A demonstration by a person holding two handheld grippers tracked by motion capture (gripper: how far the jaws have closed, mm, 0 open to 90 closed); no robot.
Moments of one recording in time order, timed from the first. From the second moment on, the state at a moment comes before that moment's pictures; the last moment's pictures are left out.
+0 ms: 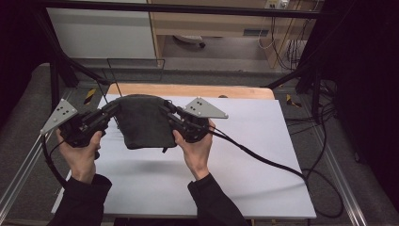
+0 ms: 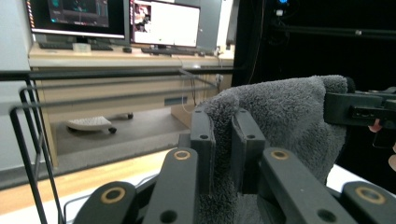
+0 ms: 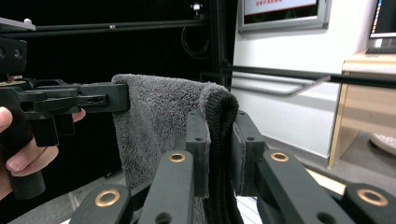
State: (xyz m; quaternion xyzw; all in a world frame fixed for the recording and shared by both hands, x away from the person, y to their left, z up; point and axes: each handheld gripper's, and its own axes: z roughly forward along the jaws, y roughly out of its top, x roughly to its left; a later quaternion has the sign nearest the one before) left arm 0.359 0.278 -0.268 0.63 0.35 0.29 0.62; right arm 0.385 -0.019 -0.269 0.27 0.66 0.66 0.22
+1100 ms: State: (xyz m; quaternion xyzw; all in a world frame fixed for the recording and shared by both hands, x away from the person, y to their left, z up) left arm 0.381 0.301 -0.191 0.55 0.34 0.33 0.68; right arm 0.407 0.018 -0.183 0.24 0.62 0.69 0.28
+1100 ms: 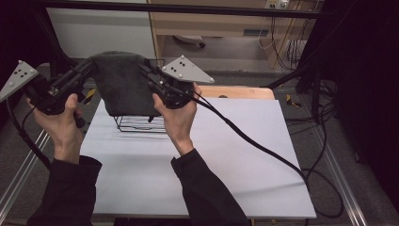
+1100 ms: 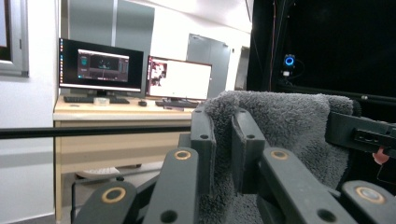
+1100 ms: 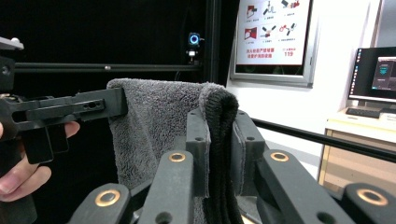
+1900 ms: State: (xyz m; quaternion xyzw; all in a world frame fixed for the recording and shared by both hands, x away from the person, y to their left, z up) left arm 0.407 0.310 -0.140 0.53 0.34 0.35 0.69; right arm 0.439 0.035 -0.133 0.23 0.61 0.70 0.30
